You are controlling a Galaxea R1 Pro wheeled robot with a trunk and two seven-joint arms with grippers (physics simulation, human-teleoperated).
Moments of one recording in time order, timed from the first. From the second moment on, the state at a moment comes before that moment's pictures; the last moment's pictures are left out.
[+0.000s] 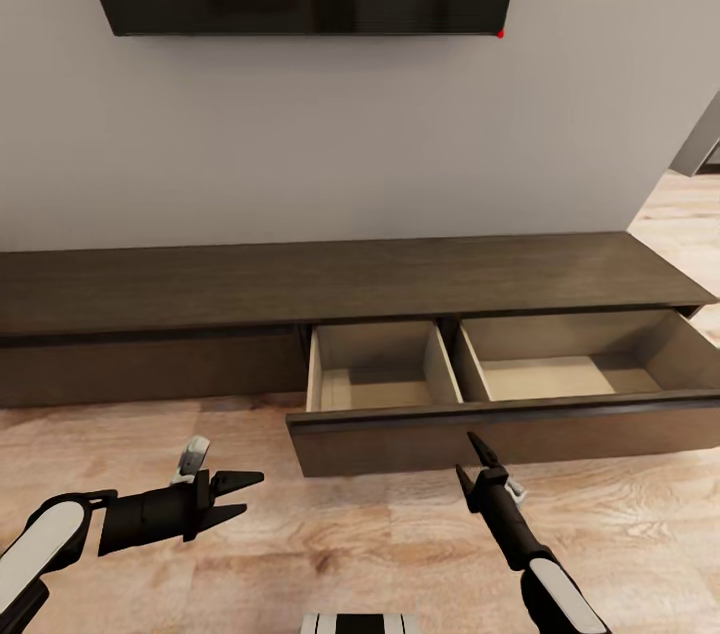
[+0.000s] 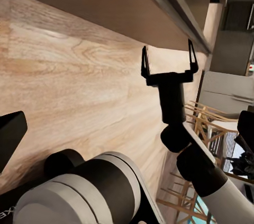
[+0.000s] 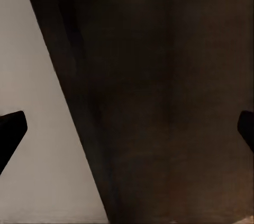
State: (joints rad) left arm -0.22 0.50 -0.19 -1.47 1.55 1.00 -0.10; right arm -0.35 -0.04 0.00 -0.68 -1.54 0.29 0.64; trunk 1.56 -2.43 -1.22
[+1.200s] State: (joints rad) left arm -0.22 0.50 -0.20 -1.47 1.55 1.00 -0.10; right arm -0.34 -0.21 0.01 -0.47 -1.29 0.81 0.57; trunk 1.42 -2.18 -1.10
